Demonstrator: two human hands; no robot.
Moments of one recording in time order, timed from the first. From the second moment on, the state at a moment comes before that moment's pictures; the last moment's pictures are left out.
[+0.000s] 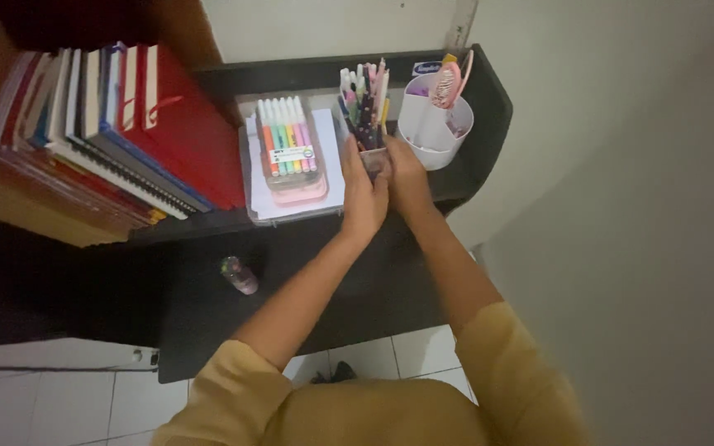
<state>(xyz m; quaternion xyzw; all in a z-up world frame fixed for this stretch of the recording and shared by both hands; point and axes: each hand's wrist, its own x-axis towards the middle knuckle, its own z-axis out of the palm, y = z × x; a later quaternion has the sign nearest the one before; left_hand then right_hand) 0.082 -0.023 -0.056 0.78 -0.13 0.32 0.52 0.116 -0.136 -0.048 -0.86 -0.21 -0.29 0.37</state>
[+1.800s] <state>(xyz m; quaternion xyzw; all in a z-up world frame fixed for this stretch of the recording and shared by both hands) 0.137 -0.030 -0.119 0.81 -0.13 0.18 0.54 0.055 -0.115 -0.092 -0.80 -0.17 -0.26 0.51</state>
